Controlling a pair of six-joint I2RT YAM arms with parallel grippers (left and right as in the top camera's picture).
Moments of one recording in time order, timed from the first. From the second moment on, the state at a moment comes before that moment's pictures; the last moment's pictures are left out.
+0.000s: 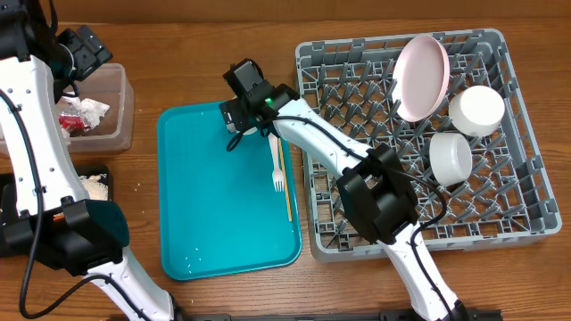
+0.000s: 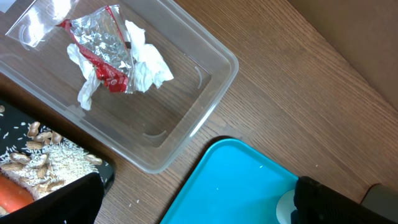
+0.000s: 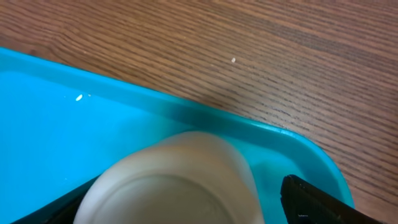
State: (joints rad) left arm 0.32 2.03 2.30 -1.37 0.00 -0.44; right arm 0.69 2.45 2.09 -0.62 0.08 0.28
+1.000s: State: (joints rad) left arm 0.32 2.03 2.30 -1.37 0.00 -0.44; right arm 0.69 2.44 2.09 -0.62 0.07 0.28
